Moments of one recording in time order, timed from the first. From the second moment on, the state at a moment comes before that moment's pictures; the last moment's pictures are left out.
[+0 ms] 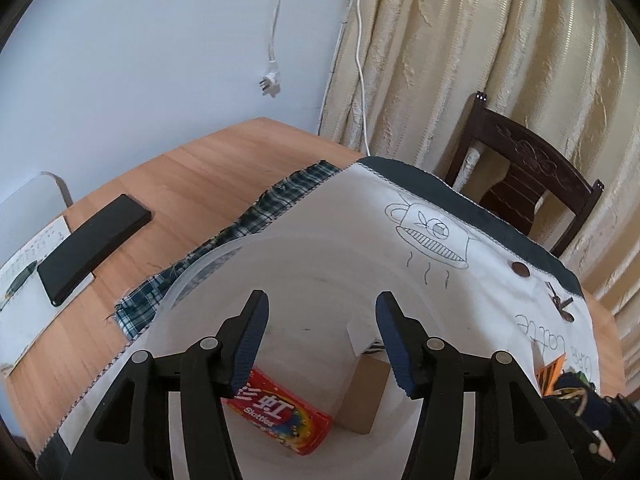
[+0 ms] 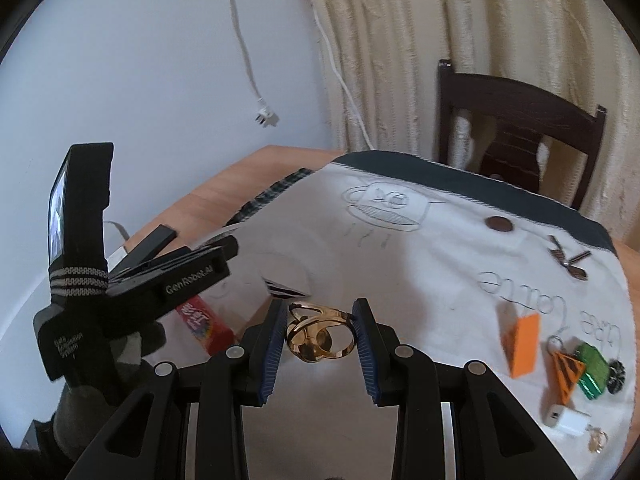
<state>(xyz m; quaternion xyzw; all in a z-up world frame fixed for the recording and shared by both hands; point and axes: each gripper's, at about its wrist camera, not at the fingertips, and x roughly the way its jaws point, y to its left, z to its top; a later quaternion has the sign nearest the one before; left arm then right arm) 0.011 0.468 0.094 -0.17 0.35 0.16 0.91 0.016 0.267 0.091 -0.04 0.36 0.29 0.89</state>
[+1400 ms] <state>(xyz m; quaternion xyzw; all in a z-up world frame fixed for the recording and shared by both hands) 0.012 0.475 0.083 -0.18 0.36 0.17 0.90 0.029 0.258 0.066 -0.01 0.38 0.26 0.89</state>
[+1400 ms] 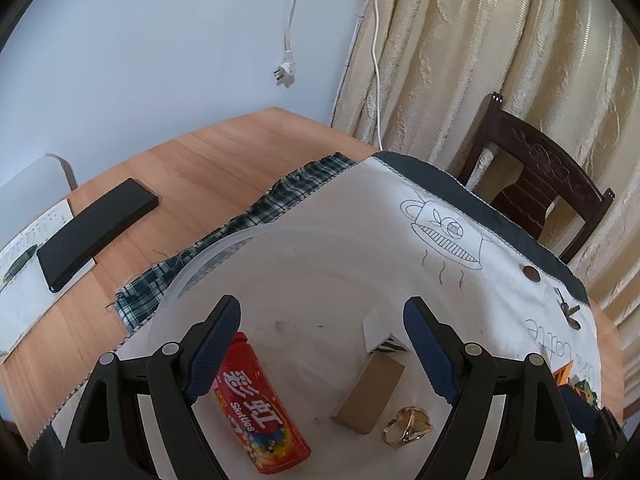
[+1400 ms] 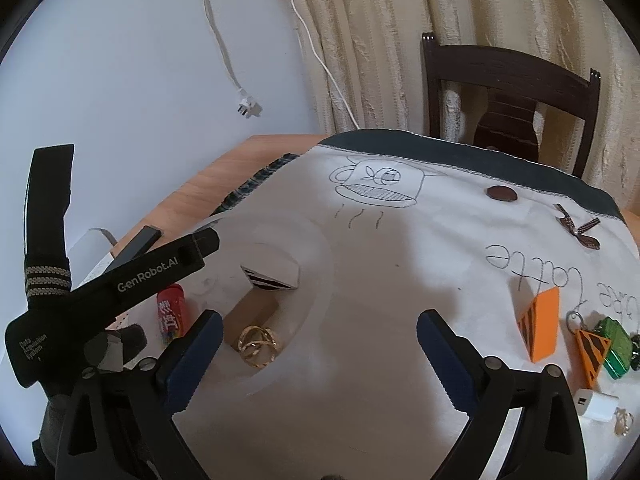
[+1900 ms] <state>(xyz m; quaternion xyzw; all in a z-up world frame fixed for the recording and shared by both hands) 0.015 0.449 0.085 -0.14 0.36 0.14 0.91 0.025 0.214 0.055 0.00 0.39 0.20 0.90</state>
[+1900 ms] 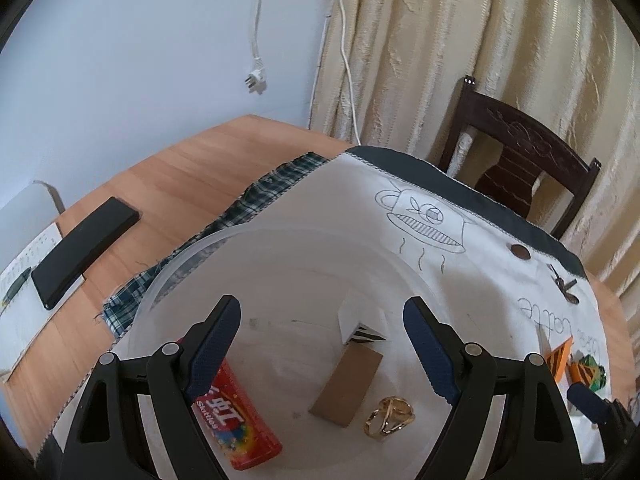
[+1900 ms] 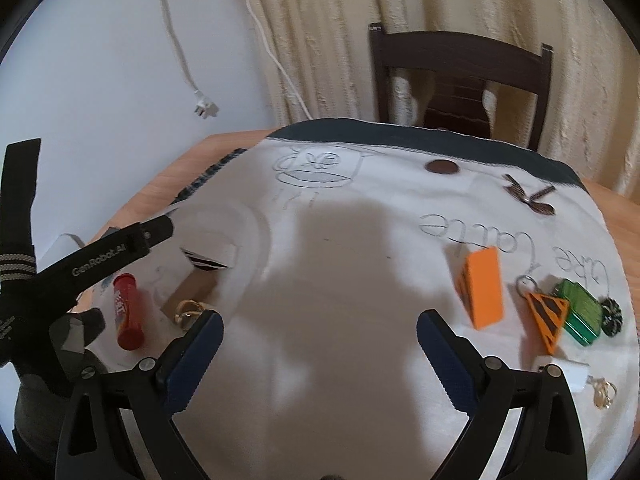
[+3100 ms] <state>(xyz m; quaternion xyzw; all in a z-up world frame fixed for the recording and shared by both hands) 0.013 0.370 0.088 -0.01 0.37 0.09 0.93 0.012 0.131 0.044 0.03 0.39 0.12 0.91</state>
